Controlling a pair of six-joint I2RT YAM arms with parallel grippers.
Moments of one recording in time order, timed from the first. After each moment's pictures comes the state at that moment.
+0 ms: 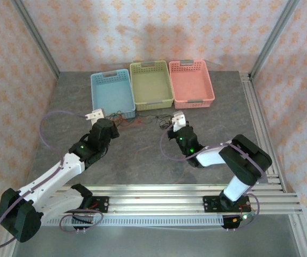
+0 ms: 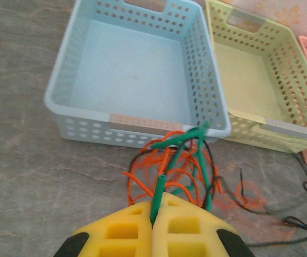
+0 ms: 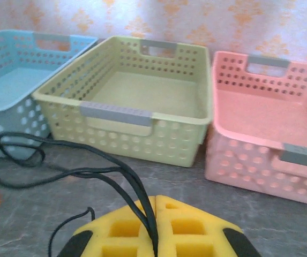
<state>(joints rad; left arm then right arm) -0.49 0.98 0.66 -0.28 -0.52 -0.67 0.69 1.63 0.49 0.96 0.40 0.00</state>
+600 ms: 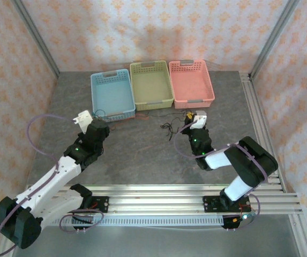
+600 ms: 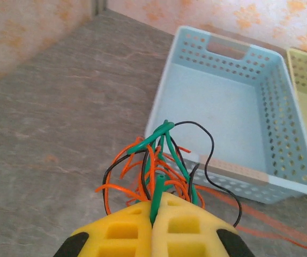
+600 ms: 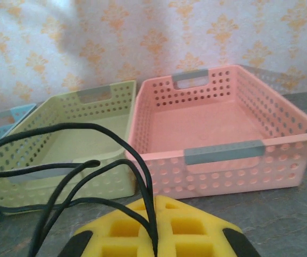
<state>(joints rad) -0.43 0.90 0.64 -0.36 -0.75 -0.68 0.56 1.59 0.36 1.18 0.45 0.19</state>
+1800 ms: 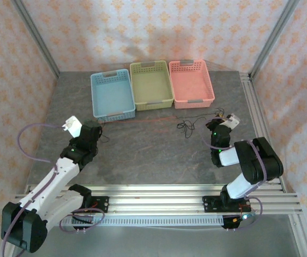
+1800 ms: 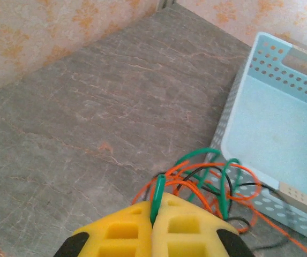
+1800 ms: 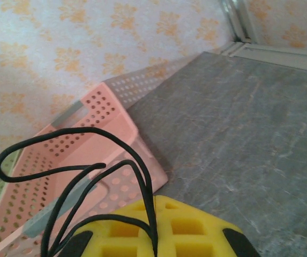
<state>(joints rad) -0.28 0.90 0.58 -0.40 -0.75 -0.80 0.17 1.58 0.30 1.13 0.41 0.62</state>
